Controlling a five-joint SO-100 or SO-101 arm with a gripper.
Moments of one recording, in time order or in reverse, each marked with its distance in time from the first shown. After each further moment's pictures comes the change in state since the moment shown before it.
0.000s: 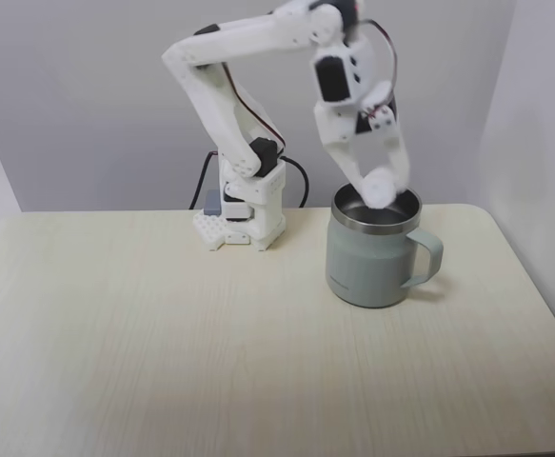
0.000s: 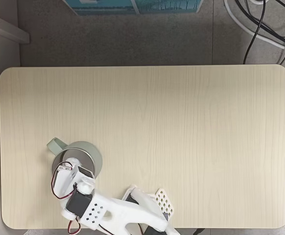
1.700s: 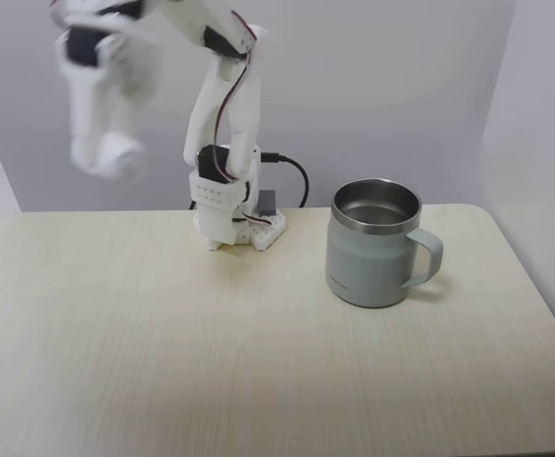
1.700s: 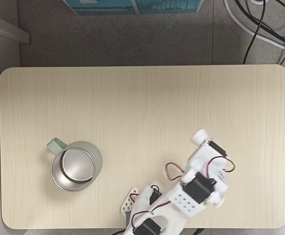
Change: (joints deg) arm 83.0 12.9 41.7 16.4 19.2
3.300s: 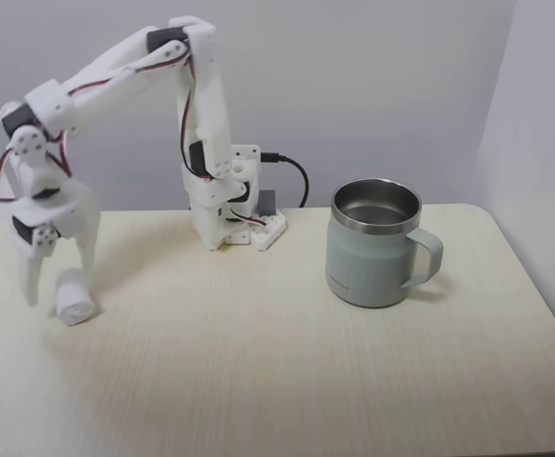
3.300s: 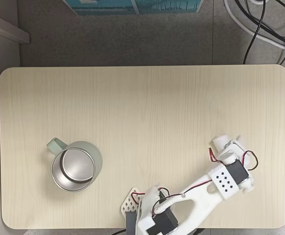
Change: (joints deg) arm 35.1 32.8 -36.5 -33.9 -17.3
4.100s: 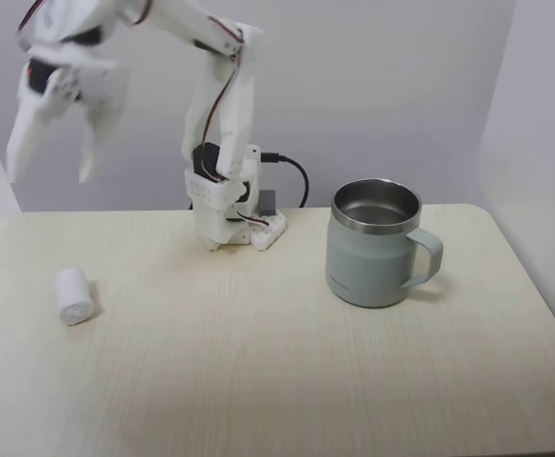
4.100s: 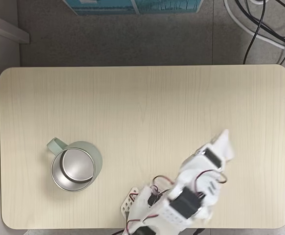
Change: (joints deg) arm -12.5 -19.6 31.9 33.5 16.0
